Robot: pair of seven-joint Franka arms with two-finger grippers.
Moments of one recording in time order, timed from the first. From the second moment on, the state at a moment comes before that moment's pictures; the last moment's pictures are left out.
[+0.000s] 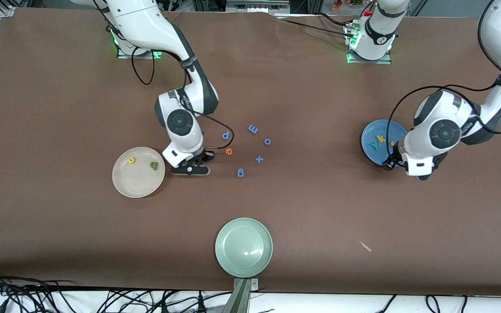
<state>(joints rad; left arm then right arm) 0.80 0.57 -0.91 -1.97 0.63 2.09 -1.33 0.83 0.65 -0.36 -1.76 0.20 2.33 0.37</state>
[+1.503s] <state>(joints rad) 0.11 0.14 -0.04 -1.52 -0.02 1.65 -0.27 0.88 0.61 -0.43 -1.73 0.34 2.23 0.36</state>
